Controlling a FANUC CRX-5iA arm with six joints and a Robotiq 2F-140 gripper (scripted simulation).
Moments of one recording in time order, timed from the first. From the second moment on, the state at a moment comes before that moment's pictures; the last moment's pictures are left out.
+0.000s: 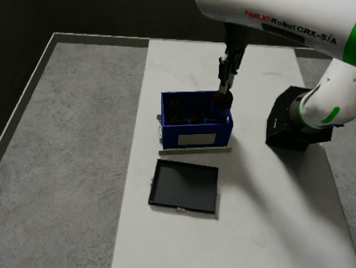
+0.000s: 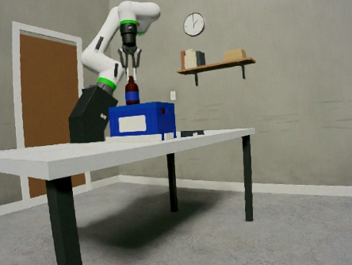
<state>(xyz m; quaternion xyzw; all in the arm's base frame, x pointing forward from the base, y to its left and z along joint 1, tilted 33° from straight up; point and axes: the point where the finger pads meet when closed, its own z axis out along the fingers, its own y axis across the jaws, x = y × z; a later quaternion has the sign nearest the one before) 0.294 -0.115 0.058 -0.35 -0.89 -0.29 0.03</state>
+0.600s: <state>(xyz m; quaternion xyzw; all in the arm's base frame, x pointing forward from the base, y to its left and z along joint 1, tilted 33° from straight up) 0.300 -0.106 0.064 -0.35 -0.89 -0.29 0.03</state>
